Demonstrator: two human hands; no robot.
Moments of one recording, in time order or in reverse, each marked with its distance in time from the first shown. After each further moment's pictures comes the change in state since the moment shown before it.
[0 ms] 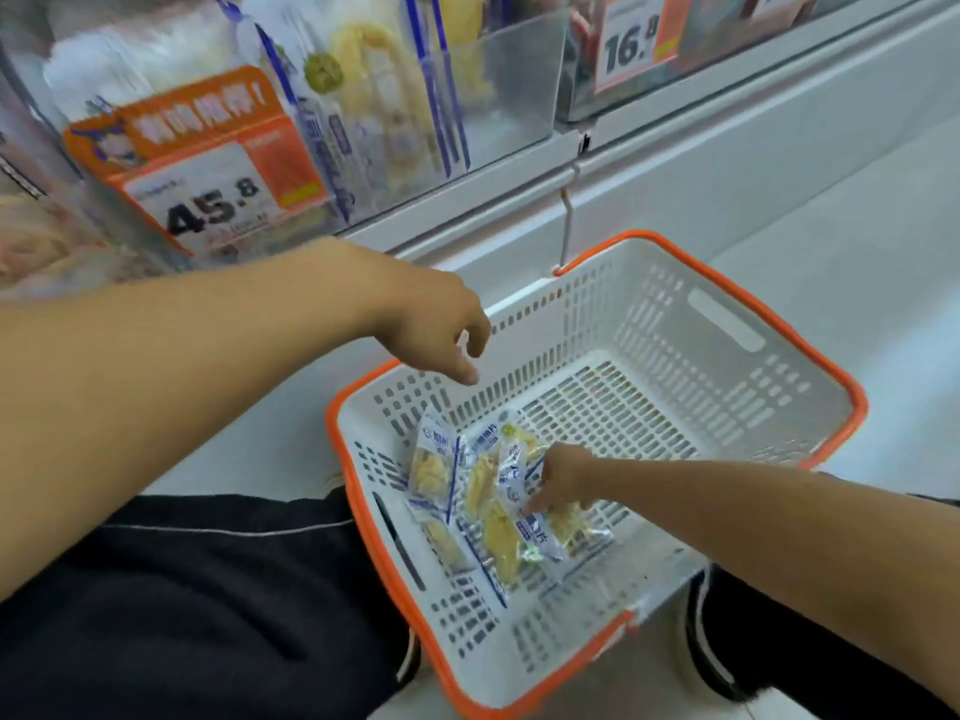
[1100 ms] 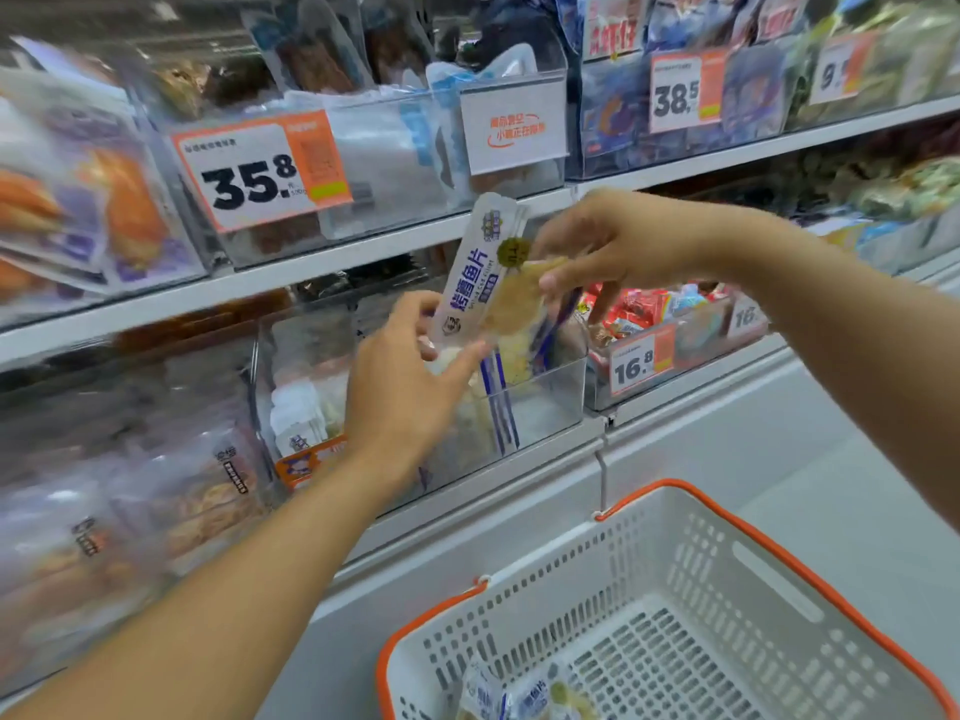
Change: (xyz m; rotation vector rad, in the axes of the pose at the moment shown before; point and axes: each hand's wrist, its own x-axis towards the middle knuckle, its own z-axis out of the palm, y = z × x) left_hand -0.089 -0.026 -0.087 -0.791 1.498 -0.394; right_hand -0.295 -0.153 -0.360 -0.096 0.617 -0.930
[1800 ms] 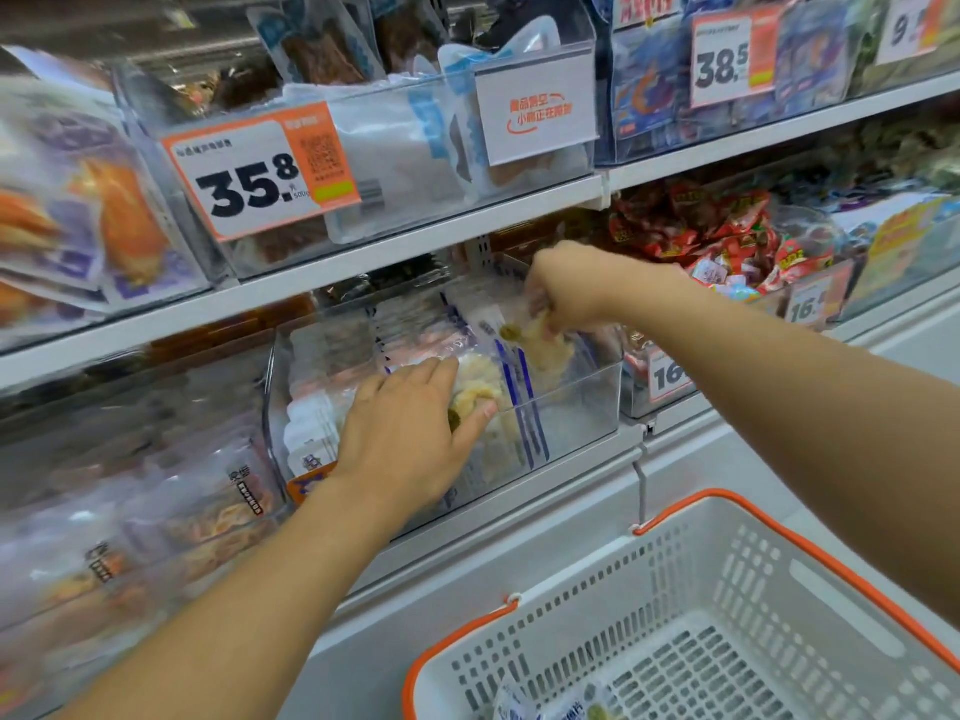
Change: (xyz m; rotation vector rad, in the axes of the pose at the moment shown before) left_hand 0.006 -0.041 0.001 0.840 -0.351 0.143; right_hand 0.087 0.033 0.053 -0.632 0.085 0.170
